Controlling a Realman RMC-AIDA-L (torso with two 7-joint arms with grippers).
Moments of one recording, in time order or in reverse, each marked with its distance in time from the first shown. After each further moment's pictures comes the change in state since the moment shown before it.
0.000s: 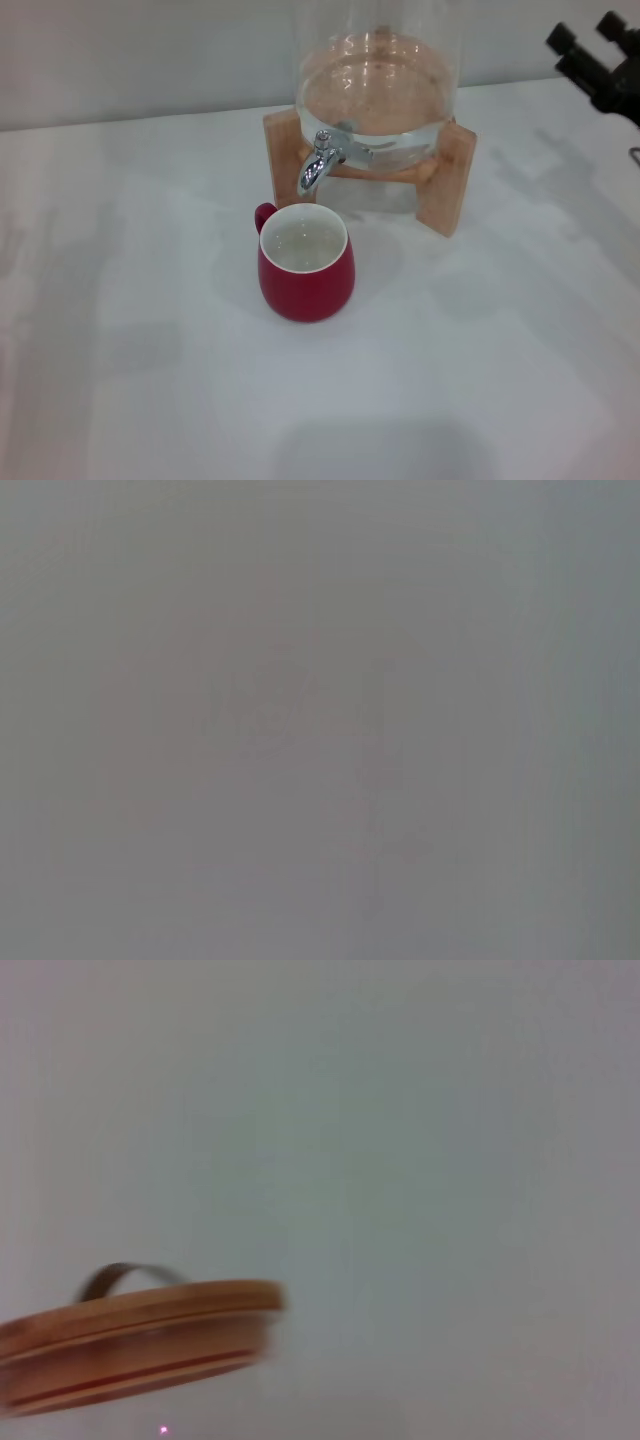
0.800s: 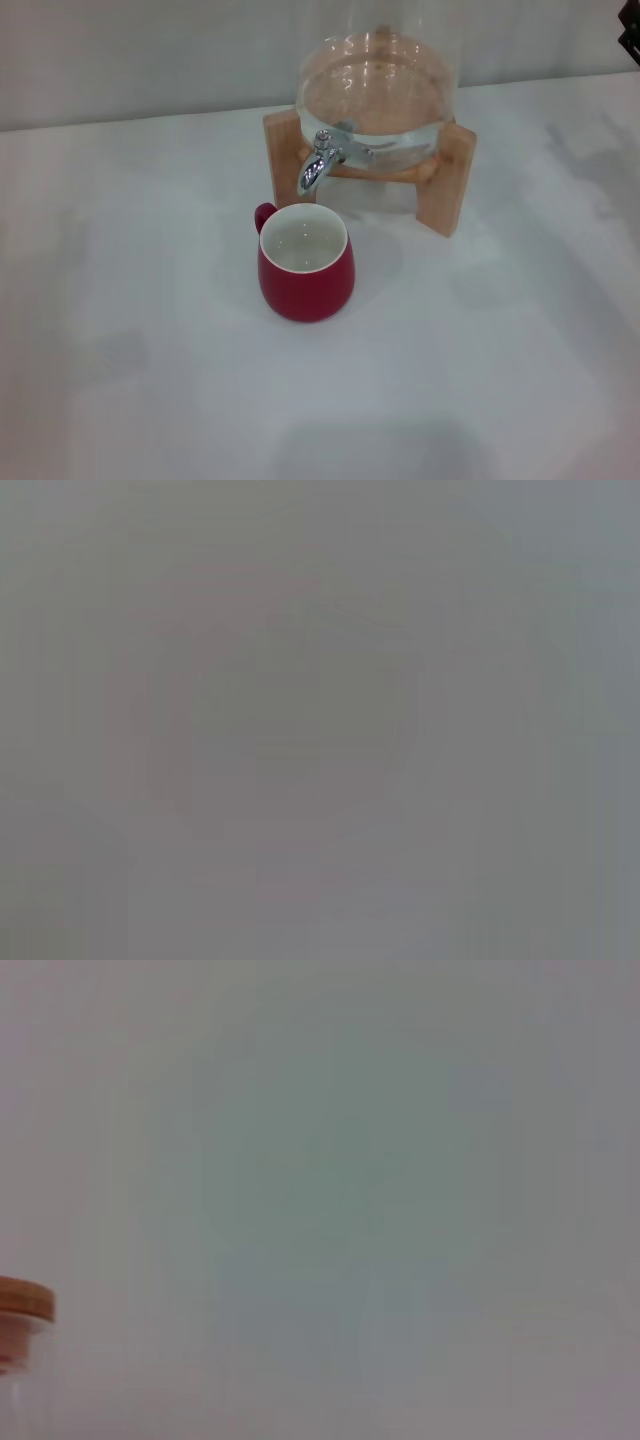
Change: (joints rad) left arm 0.018 0.000 -0.052 0.003 -0.080 0.007 -0.091; right arm 0.016 0.056 0.208 0.035 0.033 0.066 -0.235
